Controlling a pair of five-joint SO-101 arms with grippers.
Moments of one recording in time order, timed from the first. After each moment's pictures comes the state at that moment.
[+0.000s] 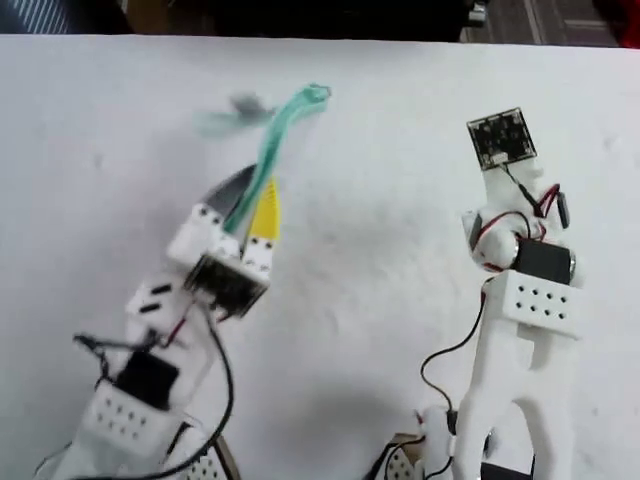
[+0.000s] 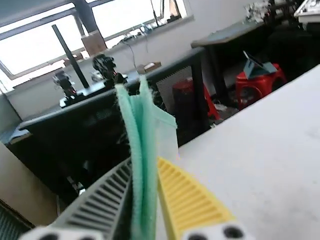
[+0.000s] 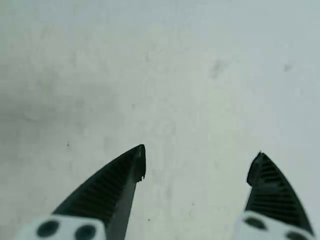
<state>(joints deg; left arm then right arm) 20.0 -72.9 72.2 10.2 -19.7 13.5 -34.1 37.5 53.5 26.9</state>
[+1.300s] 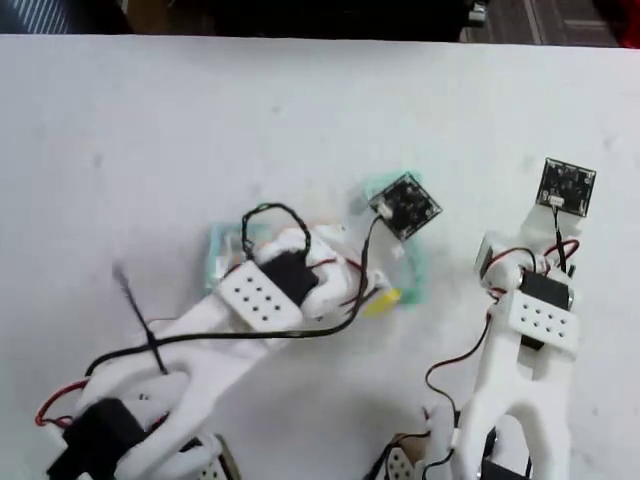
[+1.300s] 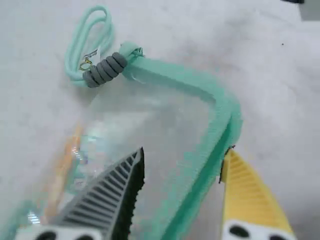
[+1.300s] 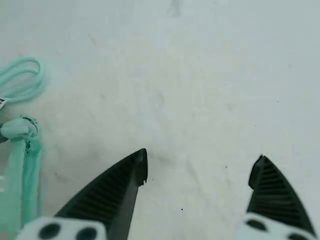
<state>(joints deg) 38.9 -16.4 34.4 45.8 -6.5 21.2 -34.0 54.0 39.1 5.1</state>
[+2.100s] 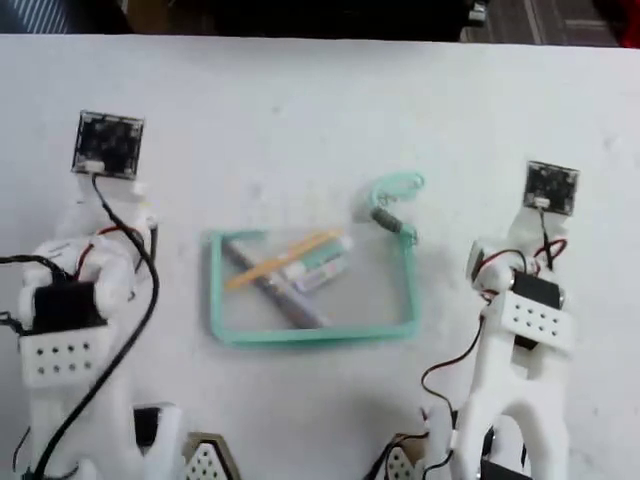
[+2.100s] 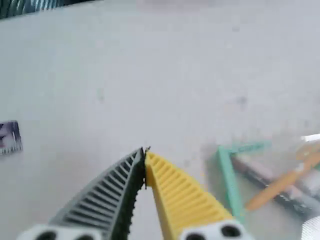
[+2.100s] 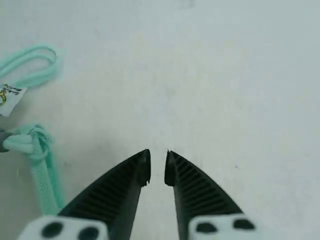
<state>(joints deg) -13.1 -50.8 41.9 60.9 -12.0 18.5 -34.0 55.8 39.0 9.2</state>
